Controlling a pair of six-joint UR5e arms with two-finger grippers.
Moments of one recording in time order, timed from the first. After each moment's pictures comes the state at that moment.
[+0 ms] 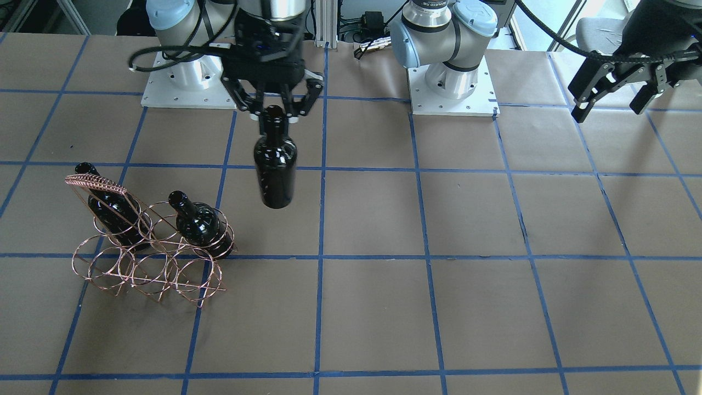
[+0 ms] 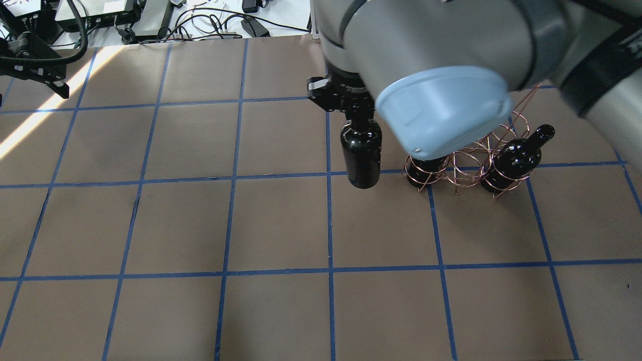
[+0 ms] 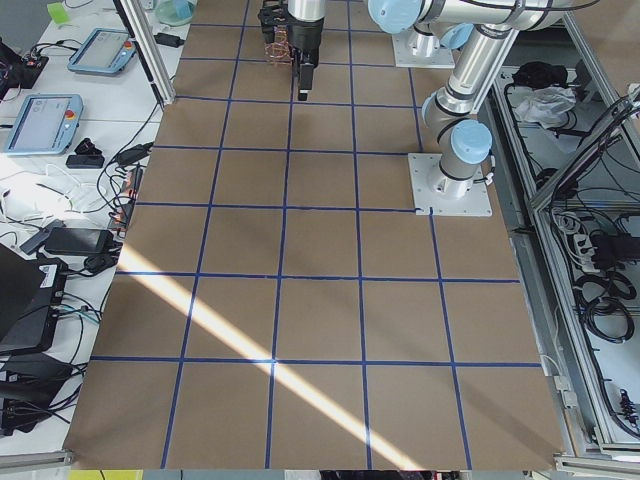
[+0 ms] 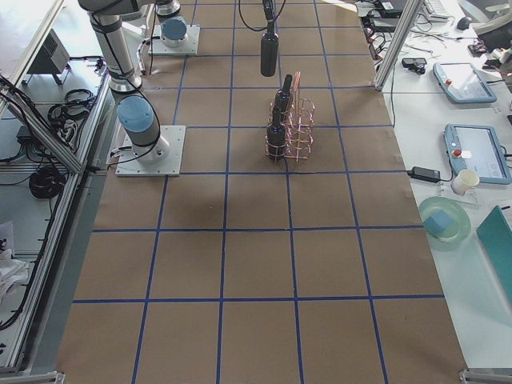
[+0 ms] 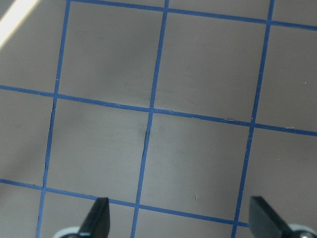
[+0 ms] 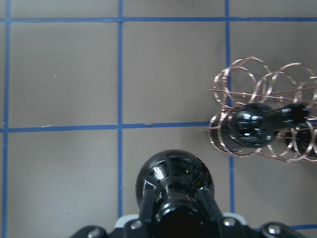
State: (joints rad) left arm -1.26 -1.48 -1.48 -1.62 1.62 0.15; right arm 1.91 -1.53 1.48 -1.68 -1.70 0.35
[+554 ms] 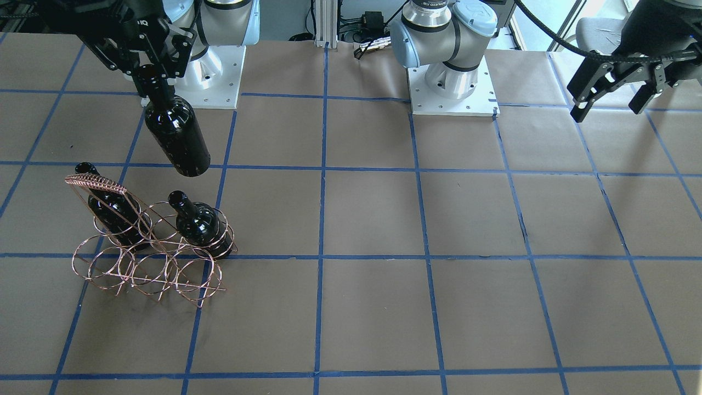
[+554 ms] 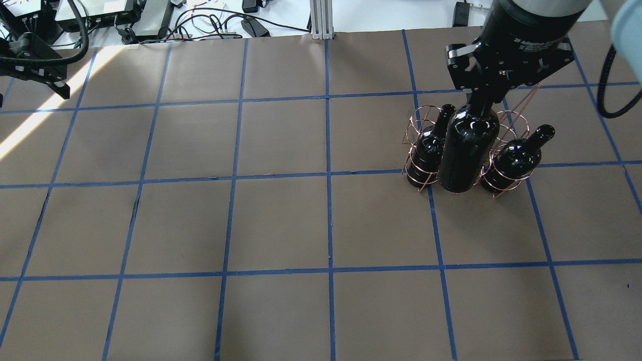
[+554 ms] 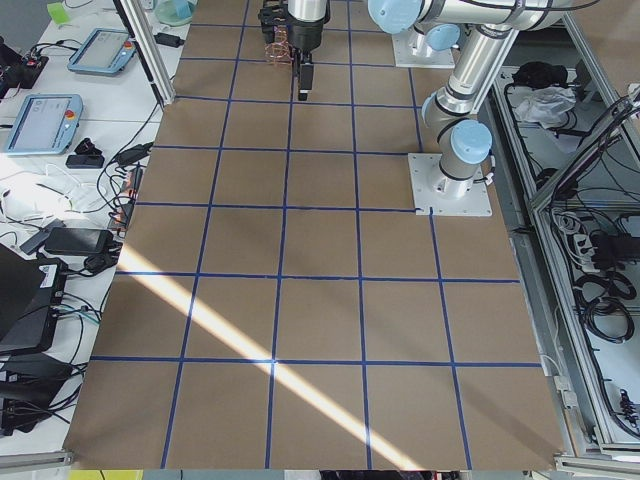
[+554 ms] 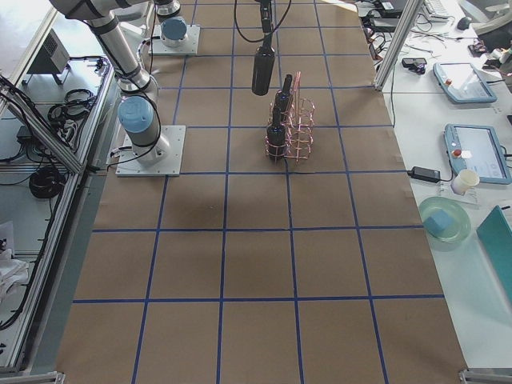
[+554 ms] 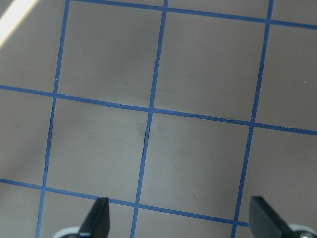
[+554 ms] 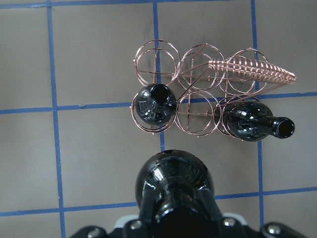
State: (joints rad) left arm -1.27 -1.48 -1.48 -1.62 1.62 0.15; right arm 1.63 -1.67 1.49 -1.50 -1.64 0.09
